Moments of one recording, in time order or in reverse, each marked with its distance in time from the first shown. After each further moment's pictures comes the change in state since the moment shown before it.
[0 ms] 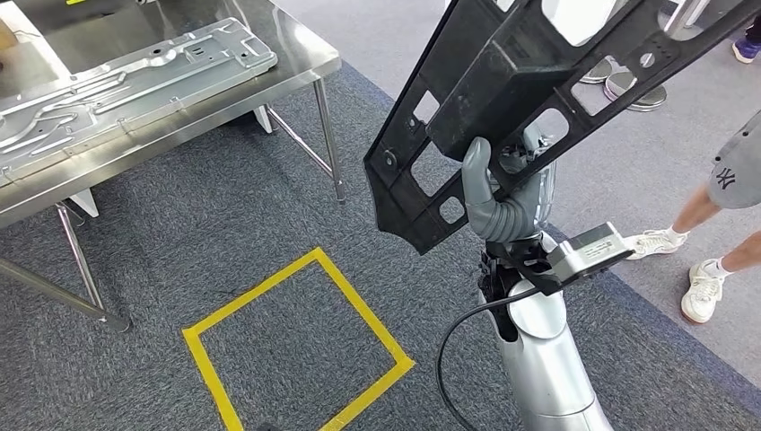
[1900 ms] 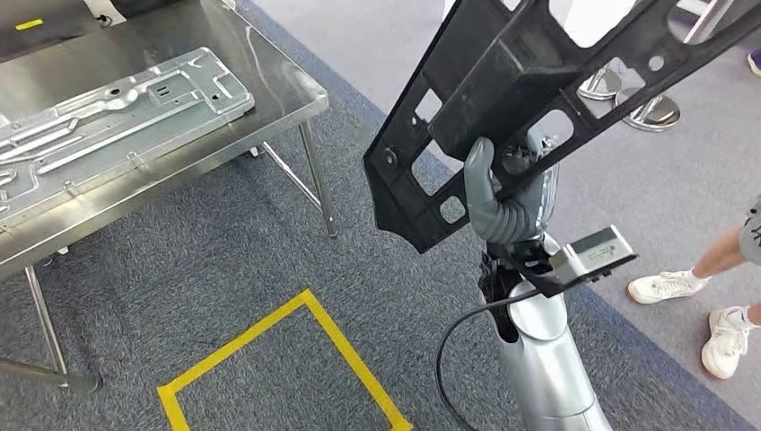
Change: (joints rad) left arm 0.018 -0.001 0.013 0.000 -0.018 0.035 -0.025; right arm 0.003 0.000 0.002 -0.007 0.002 -0.004 -0.006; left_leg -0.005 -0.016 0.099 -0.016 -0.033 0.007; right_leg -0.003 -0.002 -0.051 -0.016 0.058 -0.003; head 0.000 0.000
